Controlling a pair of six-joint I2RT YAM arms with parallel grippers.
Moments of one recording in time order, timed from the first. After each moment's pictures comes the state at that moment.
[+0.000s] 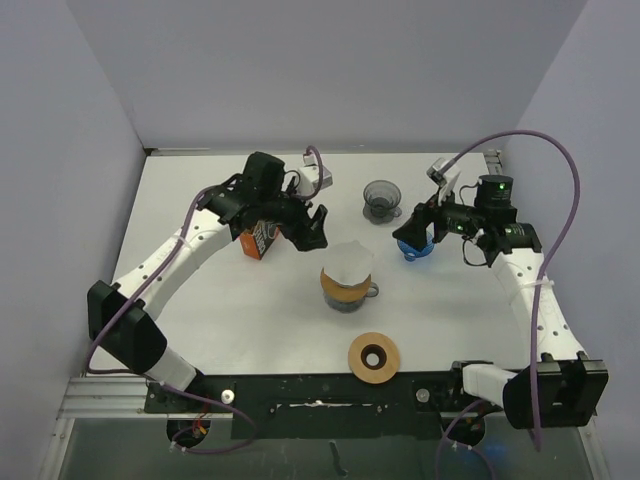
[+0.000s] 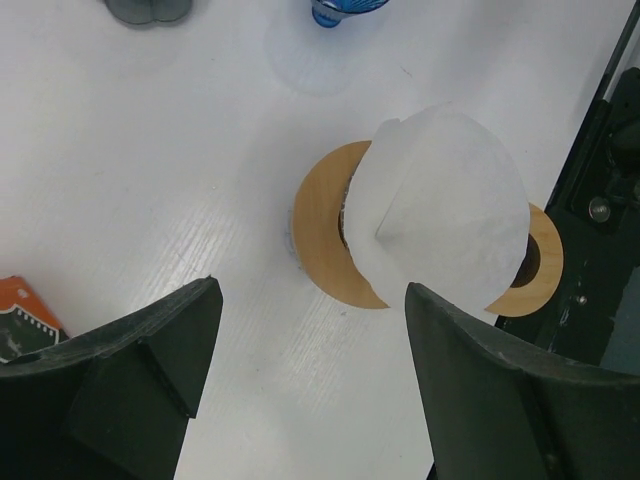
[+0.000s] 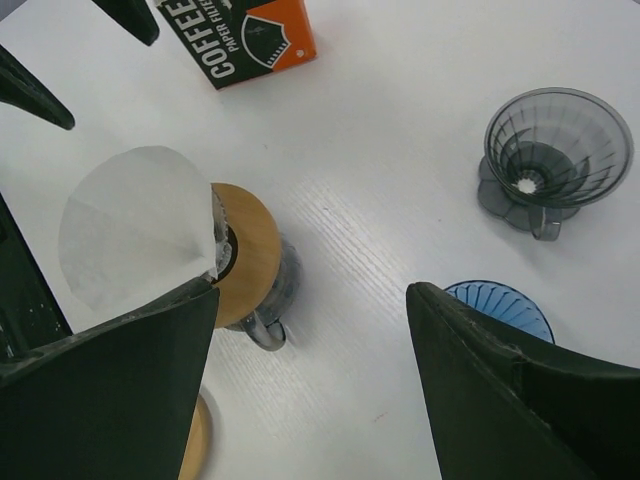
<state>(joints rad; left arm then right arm) -0.60 1.57 1.49 -0.68 0.51 0.12 0.05 1.19 1.11 -0.55 -0.84 -0.28</state>
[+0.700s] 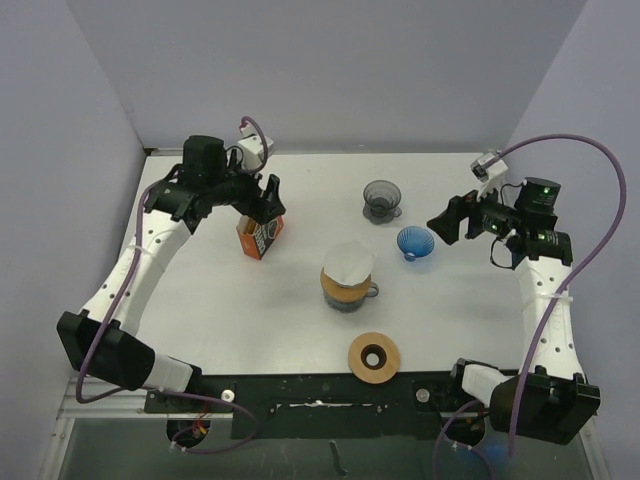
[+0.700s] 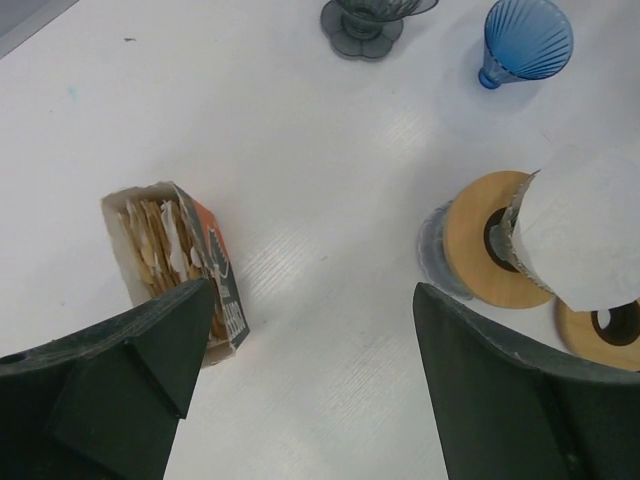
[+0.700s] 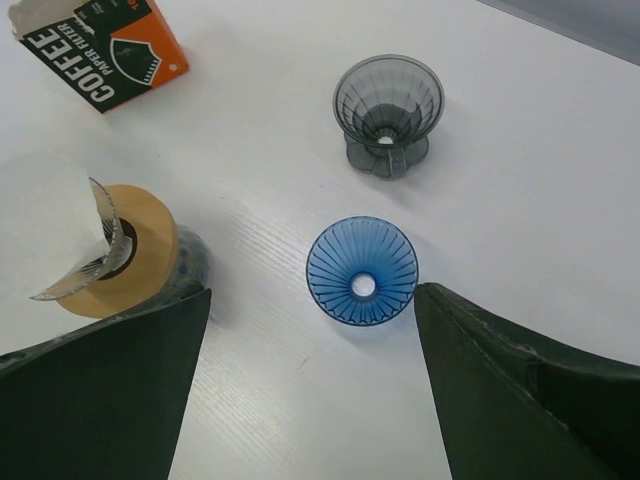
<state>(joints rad) -0.34 1.43 1.49 -0.67 0.45 0.14 -0.21 1.12 1.14 -0.62 -0.82 -0.33</state>
